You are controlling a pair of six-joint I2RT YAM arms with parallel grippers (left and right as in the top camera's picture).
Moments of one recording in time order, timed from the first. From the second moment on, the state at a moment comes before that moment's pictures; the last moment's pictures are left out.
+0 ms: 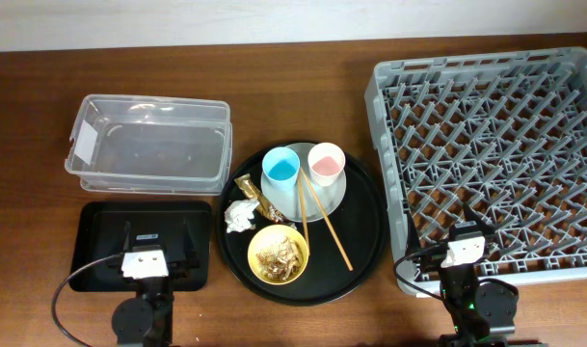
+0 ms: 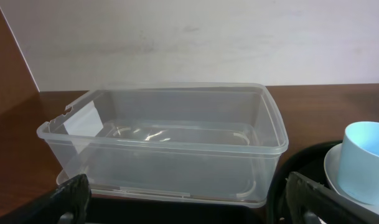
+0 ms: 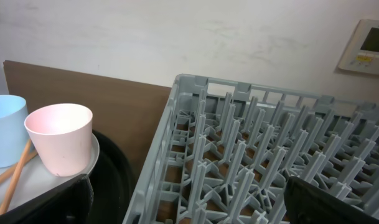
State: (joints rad) left arm 0.00 0.01 0.01 -0.07 -0.09 0.04; right arm 0.01 0.01 0.01 -0.07 -0.10 -0.13
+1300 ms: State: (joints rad) left arm -0.03 1.14 1.20 -1.16 0.40 -0.09; right arm 0.01 0.01 0.01 -0.07 -0.10 -0.13
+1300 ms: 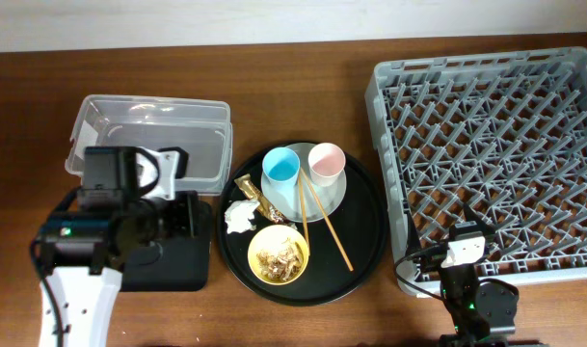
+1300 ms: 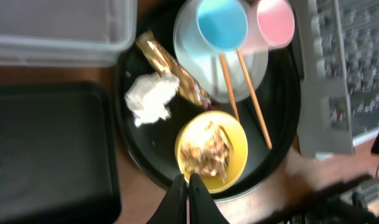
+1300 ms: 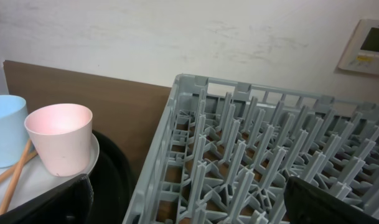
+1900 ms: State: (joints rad) left arm -0.82 1.40 1.06 -0.91 0.09 -0.52; right arm 0.01 0.01 0.01 -0.07 -0.10 -0.13
